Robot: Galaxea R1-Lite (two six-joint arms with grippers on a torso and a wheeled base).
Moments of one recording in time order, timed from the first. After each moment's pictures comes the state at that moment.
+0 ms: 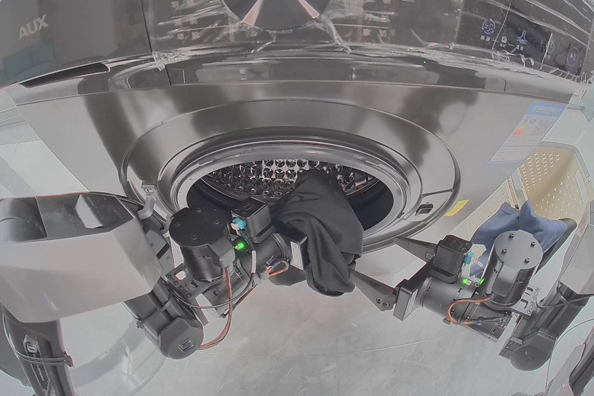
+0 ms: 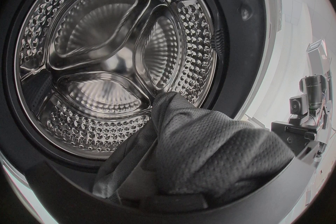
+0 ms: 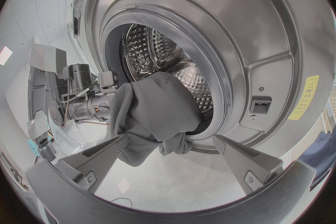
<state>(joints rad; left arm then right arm) -0.68 2.15 -0.67 -1.55 0.02 -0.08 0.71 1.90 -0.25 -1.54 -0.02 0.10</state>
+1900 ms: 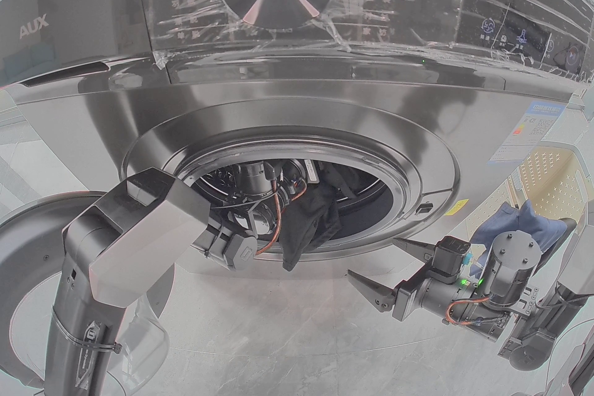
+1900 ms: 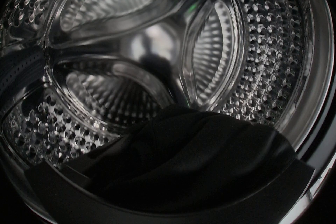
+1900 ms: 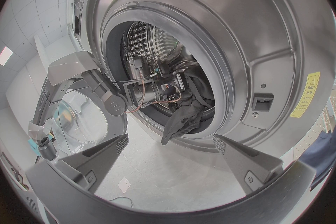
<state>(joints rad) -0.56 2.48 -1.50 -1.12 0.13 -0.24 0.71 1.91 -0.25 -1.54 -0.01 0.10</state>
